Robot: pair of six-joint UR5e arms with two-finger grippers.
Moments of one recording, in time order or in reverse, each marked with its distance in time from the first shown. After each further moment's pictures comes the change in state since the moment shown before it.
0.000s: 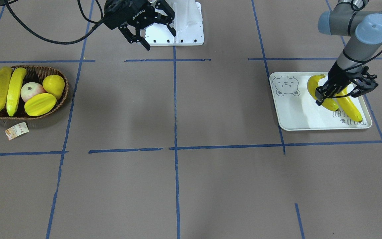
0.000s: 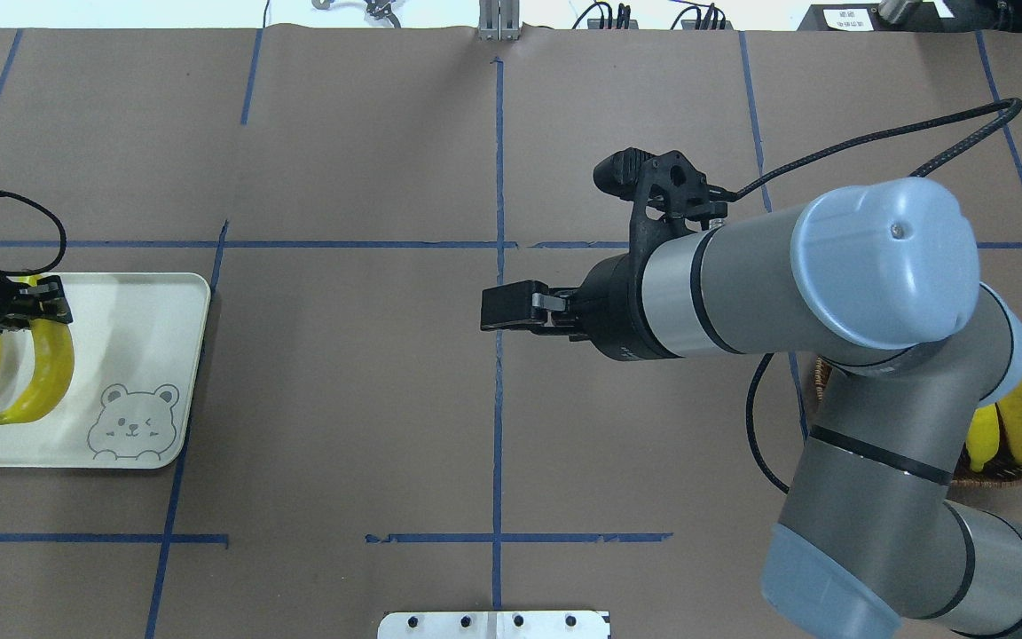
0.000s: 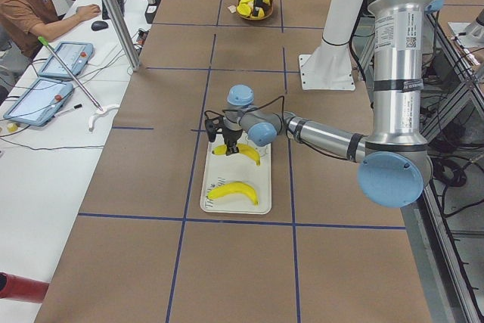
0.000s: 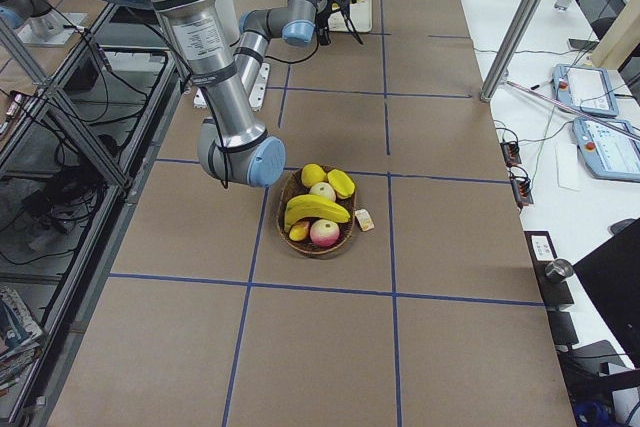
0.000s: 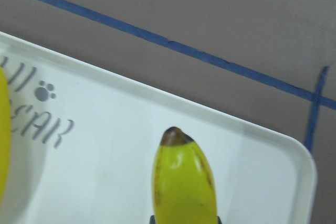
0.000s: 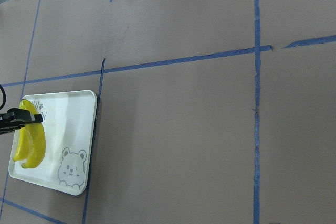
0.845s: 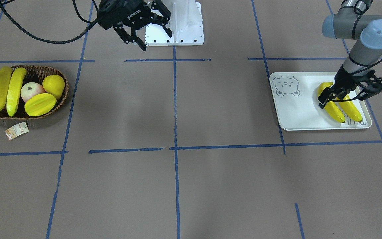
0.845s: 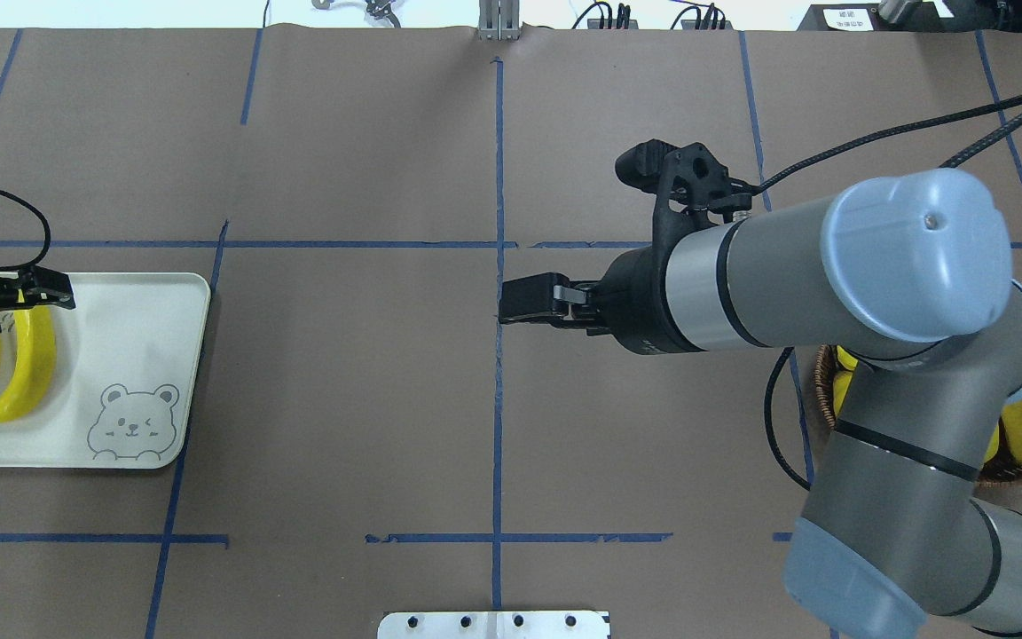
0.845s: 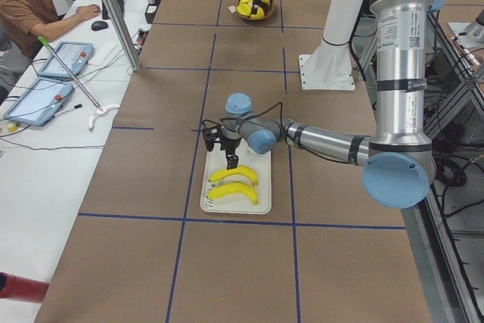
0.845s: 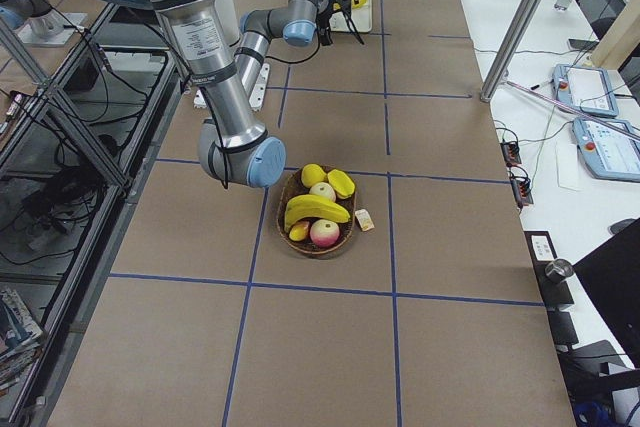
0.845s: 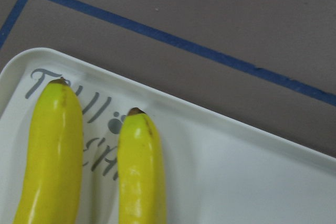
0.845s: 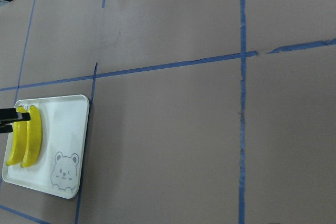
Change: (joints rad) left arm -0.059 0.004 -0.041 -0.006 -0.073 0.015; right arm 0.022 -0.058 0.042 -0.003 0.010 0.000
